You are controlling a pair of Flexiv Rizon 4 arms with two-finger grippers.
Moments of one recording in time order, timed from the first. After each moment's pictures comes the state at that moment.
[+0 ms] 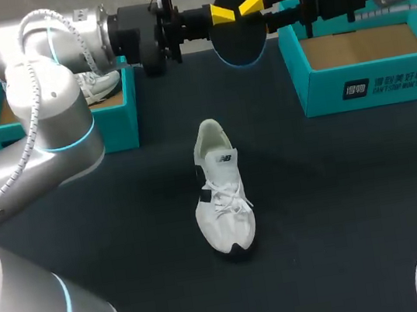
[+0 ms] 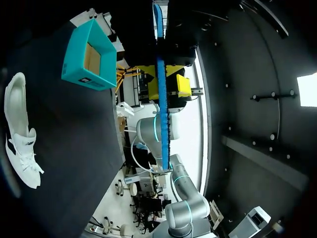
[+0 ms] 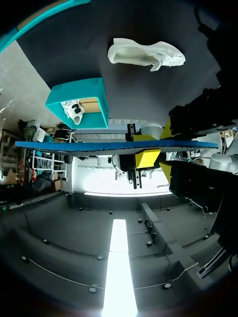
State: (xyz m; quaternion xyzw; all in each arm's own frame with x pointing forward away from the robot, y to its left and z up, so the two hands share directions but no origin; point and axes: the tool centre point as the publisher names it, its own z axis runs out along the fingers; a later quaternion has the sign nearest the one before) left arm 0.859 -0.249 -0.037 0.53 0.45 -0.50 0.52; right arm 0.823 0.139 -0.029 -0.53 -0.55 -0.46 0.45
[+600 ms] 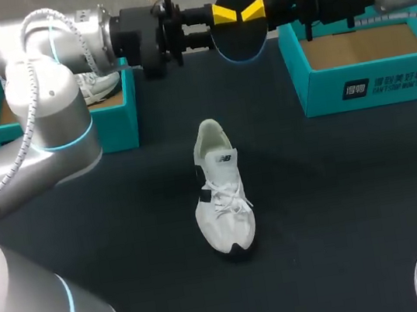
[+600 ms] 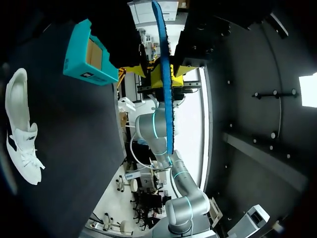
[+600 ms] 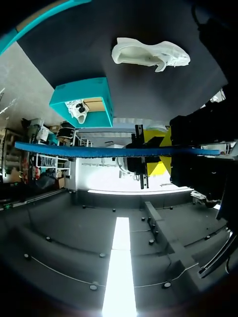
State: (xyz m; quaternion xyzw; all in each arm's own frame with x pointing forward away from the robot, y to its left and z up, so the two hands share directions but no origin) left arm 0.849 -0.249 -0.043 0.55 0.45 -0.50 0.50; right arm 0.831 0.136 -0.037 -0.53 -0.54 -0.48 0.44
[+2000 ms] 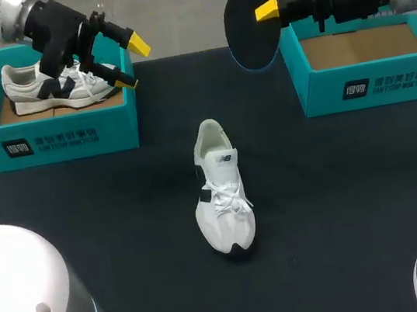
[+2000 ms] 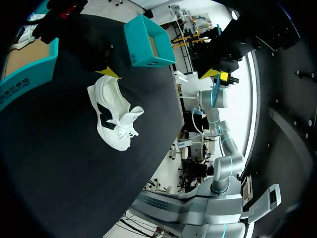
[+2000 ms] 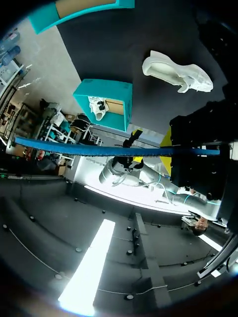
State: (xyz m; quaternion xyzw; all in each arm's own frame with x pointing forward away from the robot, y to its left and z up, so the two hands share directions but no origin) left arm 0.881 -0.083 -0.124 0.72 0.47 -0.40 0.30; right arm 0.841 0.116 -0.049 -0.48 -0.61 -0.54 0.33
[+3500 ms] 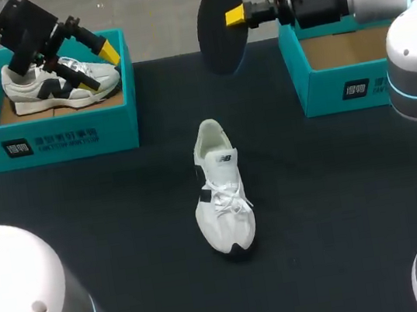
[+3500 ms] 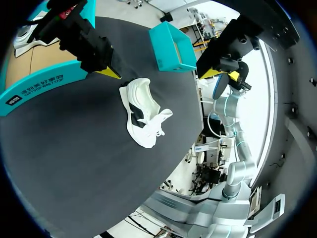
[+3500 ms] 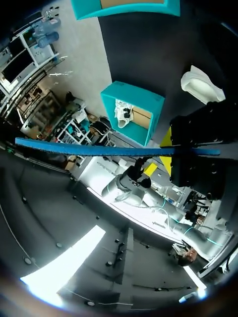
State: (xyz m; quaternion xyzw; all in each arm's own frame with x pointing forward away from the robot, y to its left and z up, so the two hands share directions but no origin) left arm 0.906 -0.025 -0.143 0.74 0.52 -0.34 0.26; right arm 0.890 0.158 -0.078 -0.44 -0.64 -0.59 0.19
